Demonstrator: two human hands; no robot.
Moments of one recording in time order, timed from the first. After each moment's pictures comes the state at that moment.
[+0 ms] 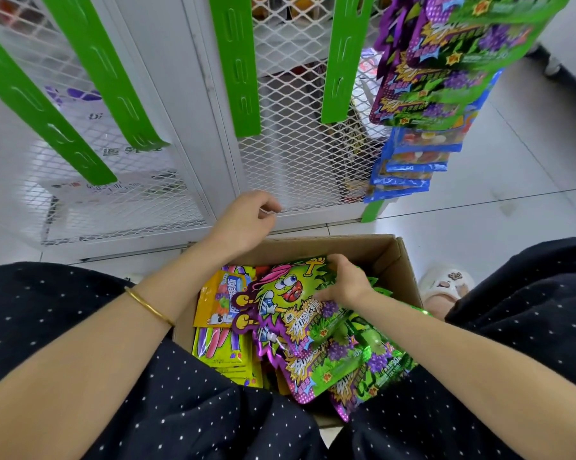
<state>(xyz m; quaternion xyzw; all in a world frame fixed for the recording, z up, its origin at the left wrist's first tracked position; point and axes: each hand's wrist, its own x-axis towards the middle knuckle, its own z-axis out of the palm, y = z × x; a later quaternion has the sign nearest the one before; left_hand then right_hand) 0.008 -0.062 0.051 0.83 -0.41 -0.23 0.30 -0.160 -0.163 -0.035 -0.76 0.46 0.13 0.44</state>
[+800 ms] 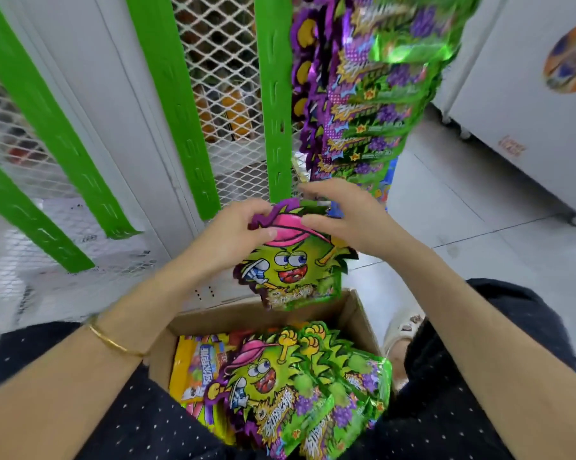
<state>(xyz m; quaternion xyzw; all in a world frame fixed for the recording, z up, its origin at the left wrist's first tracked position) -0.017 -0.105 0.170 0.76 -0.51 -0.20 0.35 -0.162 -0.241 0.181 -0.93 0.17 -0.18 0.28</state>
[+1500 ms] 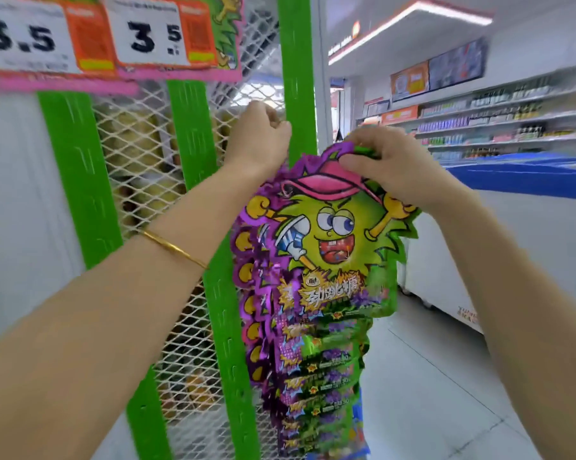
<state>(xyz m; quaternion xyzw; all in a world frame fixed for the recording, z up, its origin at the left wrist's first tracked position) -0.022 -0.291 0.559 0.64 -0.53 0.12 0.54 -0.184 -0.372 0.531 -0.88 0.16 -0.44 0.11</state>
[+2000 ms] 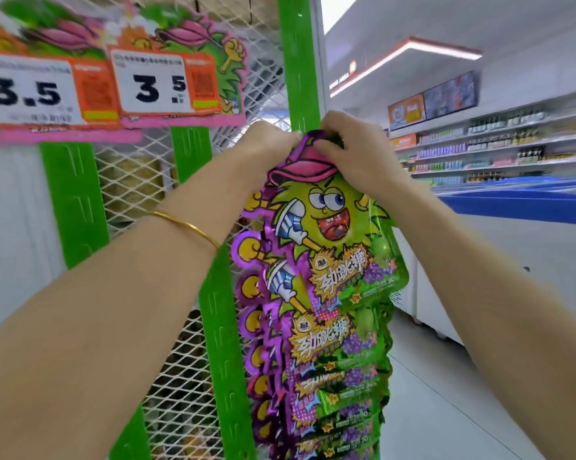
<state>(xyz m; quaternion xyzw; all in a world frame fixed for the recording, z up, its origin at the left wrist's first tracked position) -0.017 -0.311 0.607 0.67 -0.48 -0.04 0.56 -0.124 -0.400 0.582 -0.82 0.17 -0.55 -0.04</state>
